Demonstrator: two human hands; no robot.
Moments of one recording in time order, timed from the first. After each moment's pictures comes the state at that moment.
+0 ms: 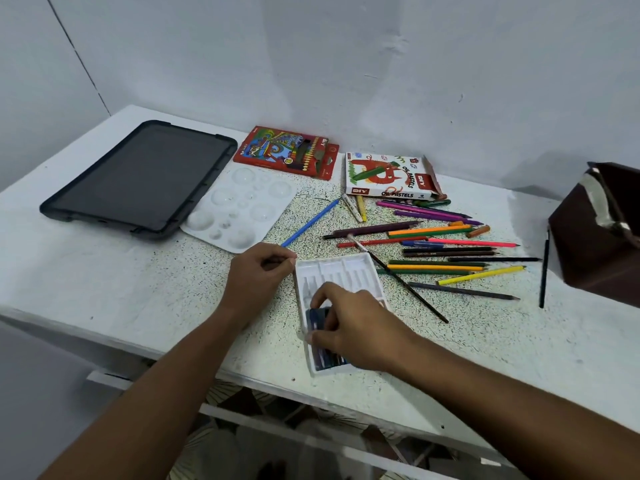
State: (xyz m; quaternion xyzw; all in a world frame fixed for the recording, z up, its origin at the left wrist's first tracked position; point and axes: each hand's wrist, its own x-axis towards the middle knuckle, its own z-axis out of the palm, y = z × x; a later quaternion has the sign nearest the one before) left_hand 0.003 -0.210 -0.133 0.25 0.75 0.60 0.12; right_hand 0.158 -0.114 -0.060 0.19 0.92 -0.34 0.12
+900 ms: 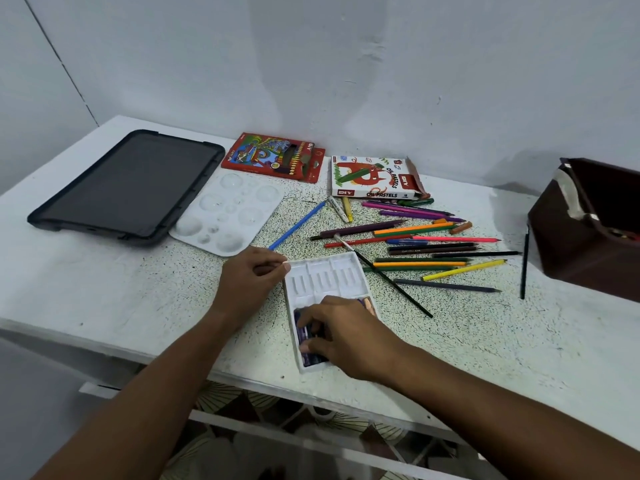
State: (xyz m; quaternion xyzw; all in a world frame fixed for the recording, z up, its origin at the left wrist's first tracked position) left_hand 0.009 -0.209 -0.131 0.27 0.77 0.57 0.11; right_hand 0.173 -0.114 -0.071 0.11 0.95 -0.30 0.06
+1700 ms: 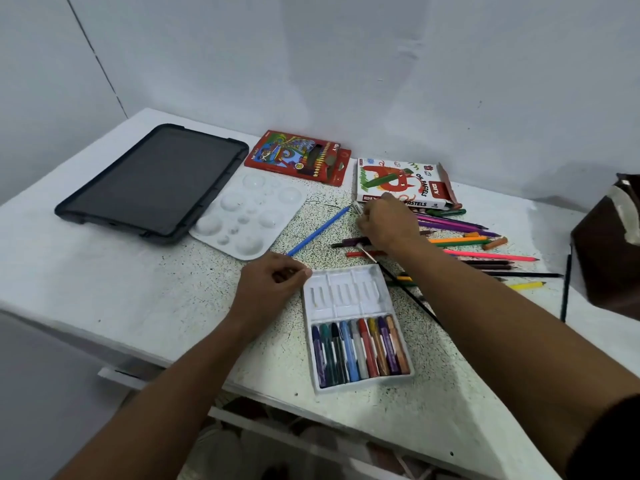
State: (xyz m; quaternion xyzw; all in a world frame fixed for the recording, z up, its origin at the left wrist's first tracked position) left_hand 0.006 -0.208 -0.132 0.28 0.79 0.54 0.09; right_hand 0.041 0.027 -0.091 0.28 0.96 -0.07 -0.05
